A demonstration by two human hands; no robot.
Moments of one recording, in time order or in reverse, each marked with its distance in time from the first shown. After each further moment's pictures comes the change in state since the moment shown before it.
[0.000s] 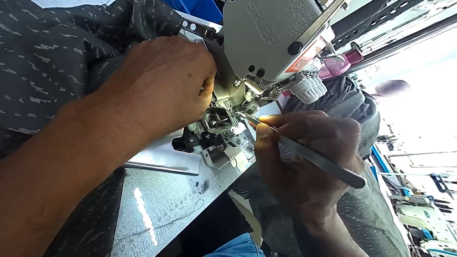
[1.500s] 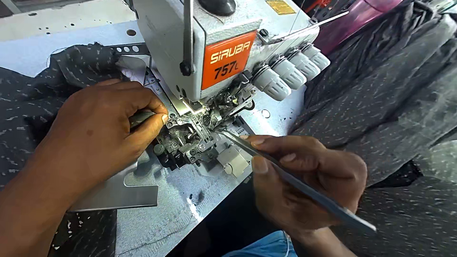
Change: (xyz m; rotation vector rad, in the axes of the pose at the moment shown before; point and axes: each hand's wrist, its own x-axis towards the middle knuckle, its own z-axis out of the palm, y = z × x) left_hand -0.003 0.003 0.000 0.015 0.013 -0.027; right_hand -0.051 0.030 0.011 0.625 0.328 0.288
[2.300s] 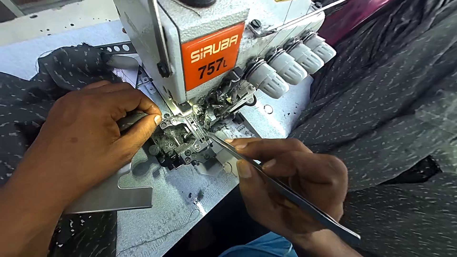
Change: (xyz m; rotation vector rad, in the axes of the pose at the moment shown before) left_hand -0.004 -0.001 -0.001 -0.022 -0.004 -0.004; right_hand -0.003 0.000 0.002 0.038 -0.094 -0.003
